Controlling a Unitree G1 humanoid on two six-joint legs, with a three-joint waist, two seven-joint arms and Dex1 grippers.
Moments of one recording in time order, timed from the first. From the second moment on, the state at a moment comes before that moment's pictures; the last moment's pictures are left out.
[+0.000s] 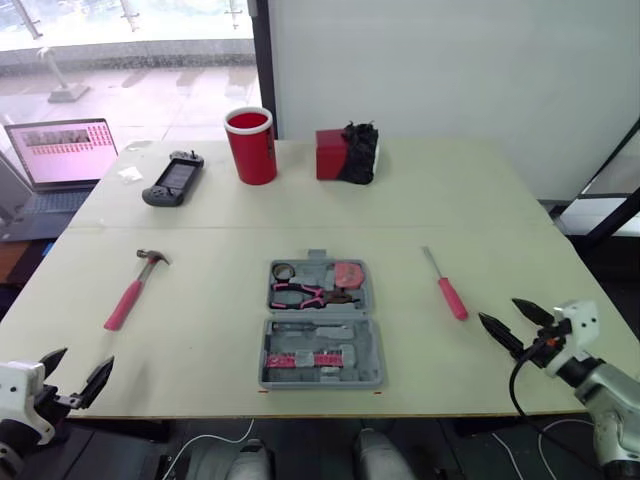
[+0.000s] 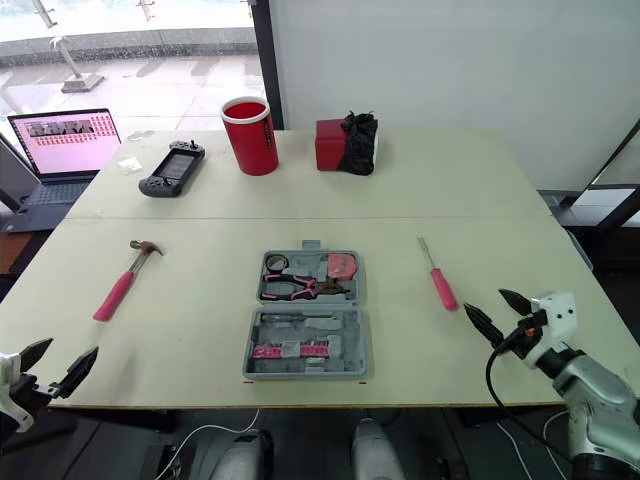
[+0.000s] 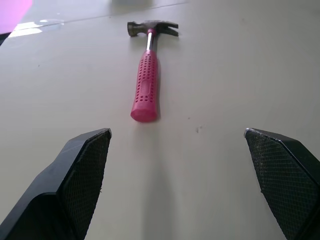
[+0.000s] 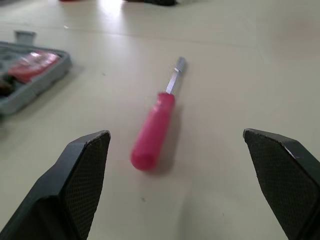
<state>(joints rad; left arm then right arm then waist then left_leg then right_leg) 0.33 0.55 0.62 0.21 -0.43 -0.14 -0.76 -0.05 -0.58 -0.43 0.27 0.47 0.06 0.92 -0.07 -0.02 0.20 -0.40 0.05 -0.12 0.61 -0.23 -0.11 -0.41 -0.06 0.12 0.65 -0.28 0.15</state>
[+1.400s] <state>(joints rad) 0.08 0.67 0.59 0.03 -0.47 0.34 -0.43 -0.72 -0.65 0.13 -0.19 0.59 0.87 1.04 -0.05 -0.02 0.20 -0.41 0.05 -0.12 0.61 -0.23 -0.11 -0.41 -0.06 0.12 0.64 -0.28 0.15</state>
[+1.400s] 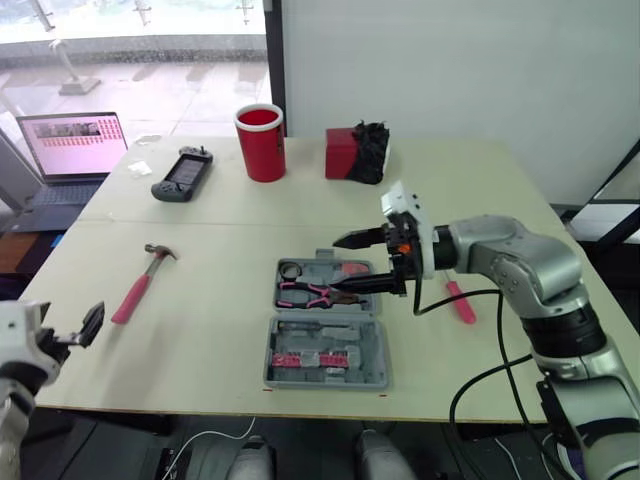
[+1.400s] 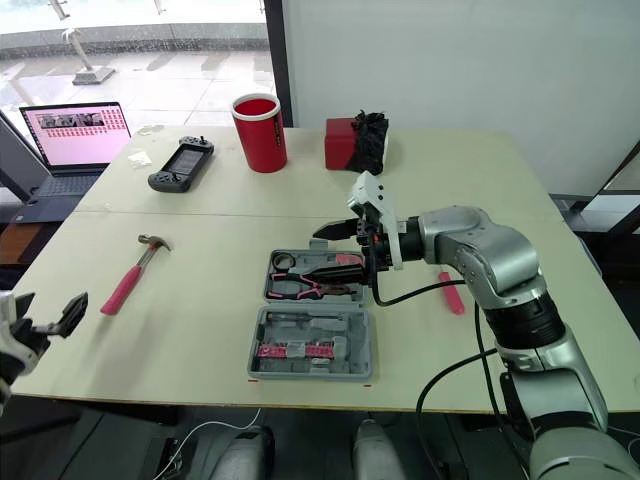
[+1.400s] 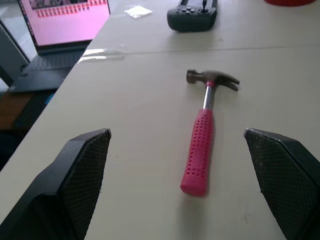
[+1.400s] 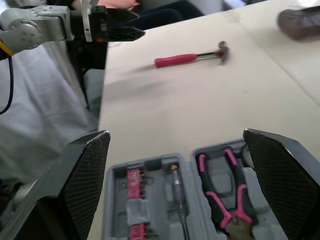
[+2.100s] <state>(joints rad) -0.69 0.77 0.18 1.16 -0.14 0.01 -0.64 -0.58 -0.65 -0.01 -0.42 0.66 1.03 0.76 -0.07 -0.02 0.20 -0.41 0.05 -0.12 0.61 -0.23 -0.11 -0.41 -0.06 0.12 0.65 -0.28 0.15</state>
